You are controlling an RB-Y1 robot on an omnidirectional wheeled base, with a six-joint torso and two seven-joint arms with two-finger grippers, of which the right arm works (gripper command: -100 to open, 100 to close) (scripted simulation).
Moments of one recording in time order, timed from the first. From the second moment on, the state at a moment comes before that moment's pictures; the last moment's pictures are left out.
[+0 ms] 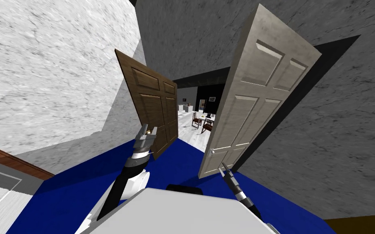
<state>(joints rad) 0.10 -0.48 0.22 -0.54 -0.01 -1.23 -0.45</state>
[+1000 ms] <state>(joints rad) 0.06 -0.47 0.19 -0.54 -0.02 -1.20 -0.44</state>
